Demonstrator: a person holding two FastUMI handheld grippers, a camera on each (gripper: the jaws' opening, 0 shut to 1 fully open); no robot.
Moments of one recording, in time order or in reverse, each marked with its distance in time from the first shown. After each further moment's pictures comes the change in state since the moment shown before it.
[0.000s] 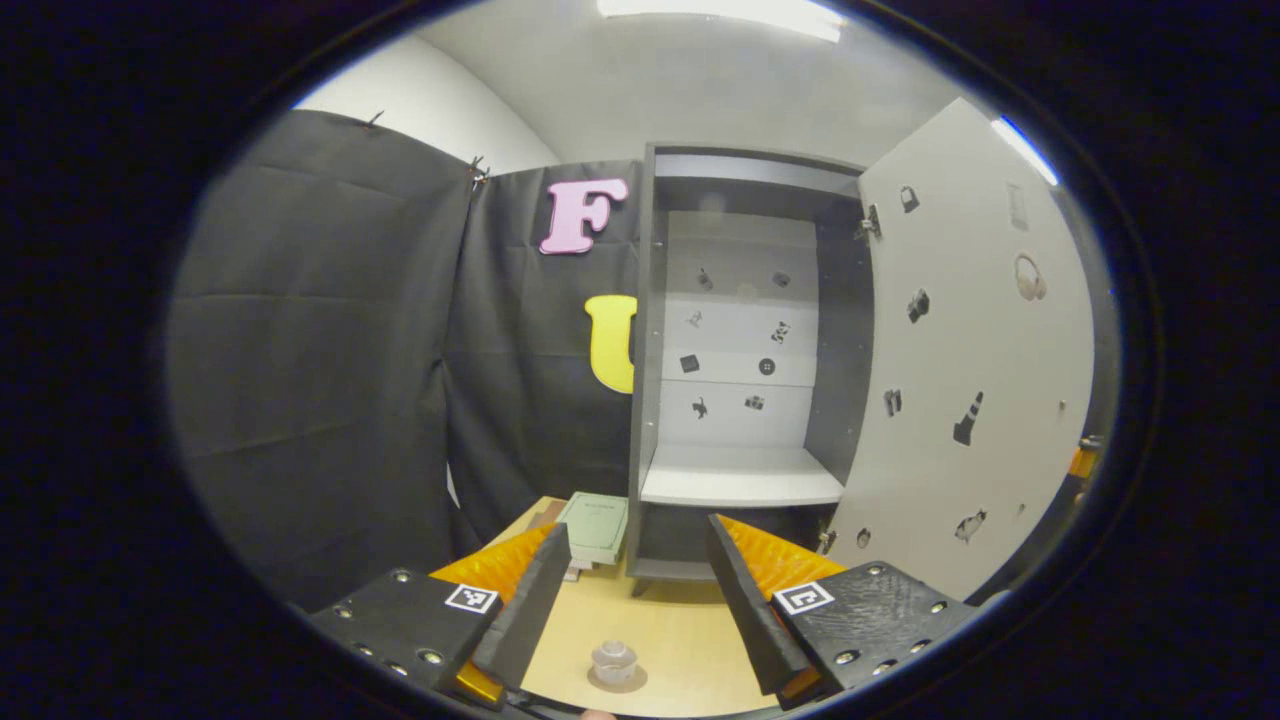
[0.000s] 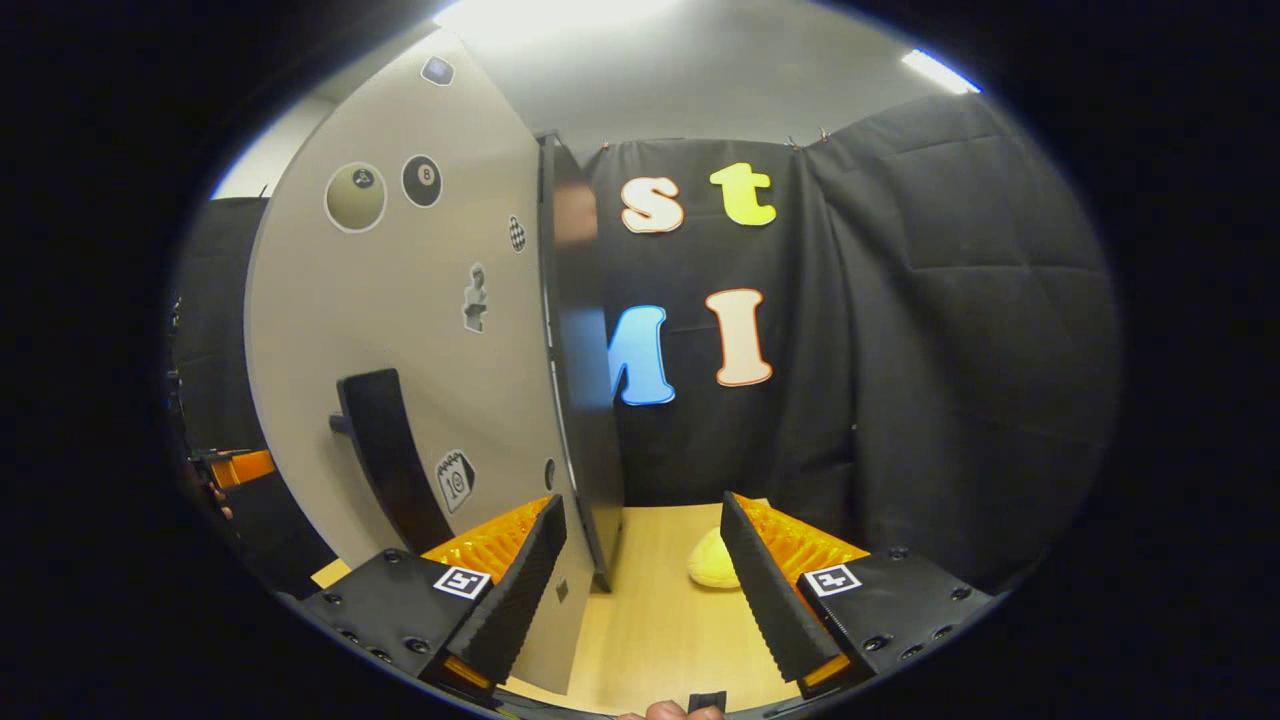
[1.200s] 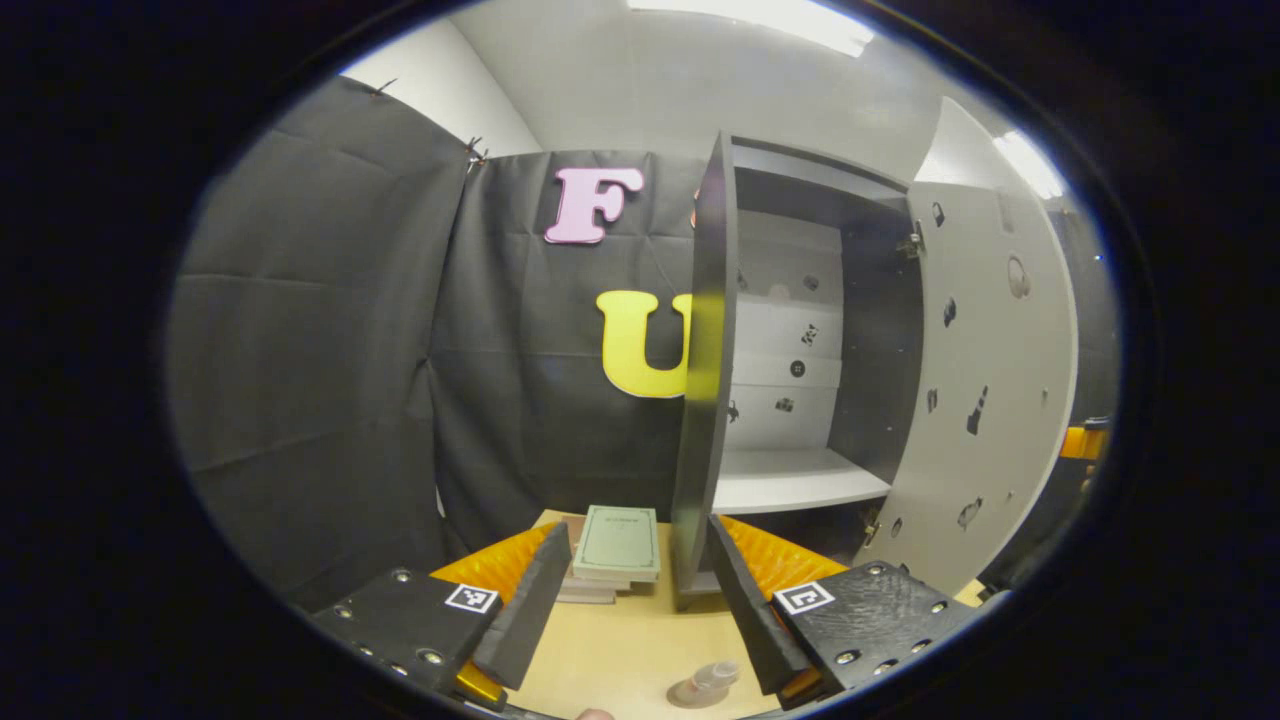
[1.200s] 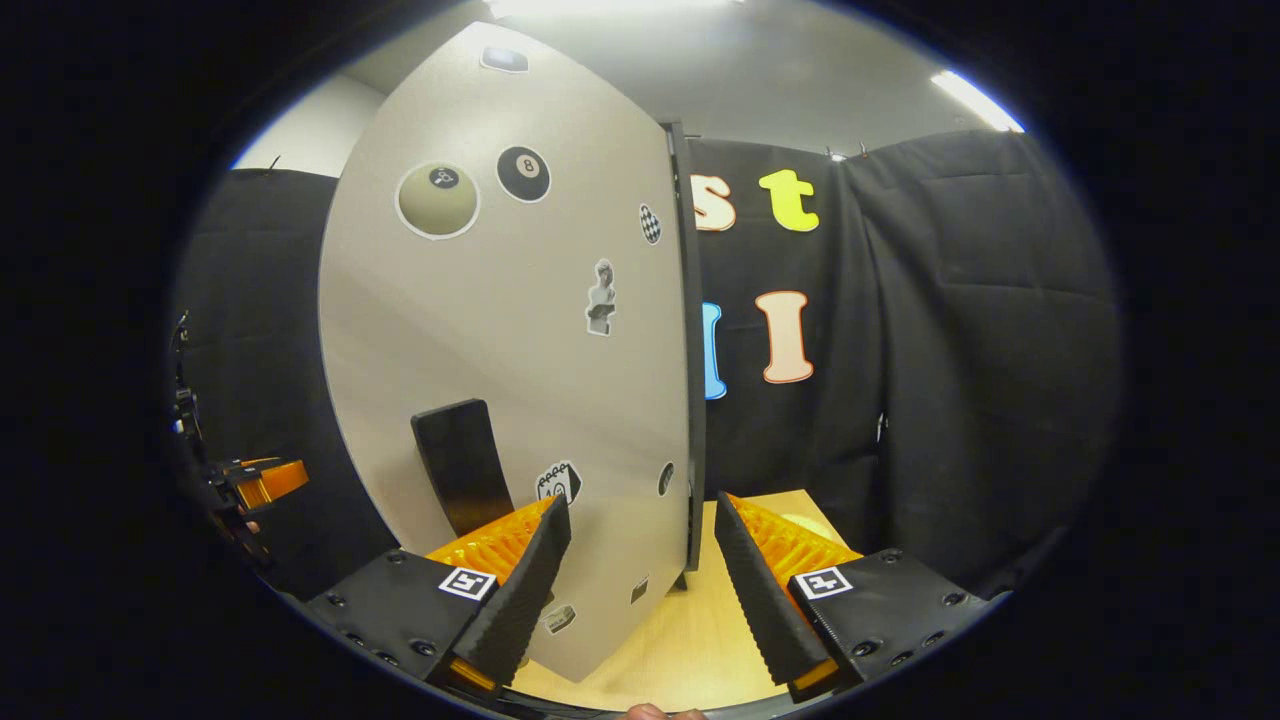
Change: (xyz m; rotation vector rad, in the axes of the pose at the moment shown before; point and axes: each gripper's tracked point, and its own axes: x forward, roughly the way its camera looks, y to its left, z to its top) left arm 0.078 0.155 -0.012 -0.027 0.019 -0.130; right arm 0.019 0.179 -0.002 -0.019 0.019 -0.073
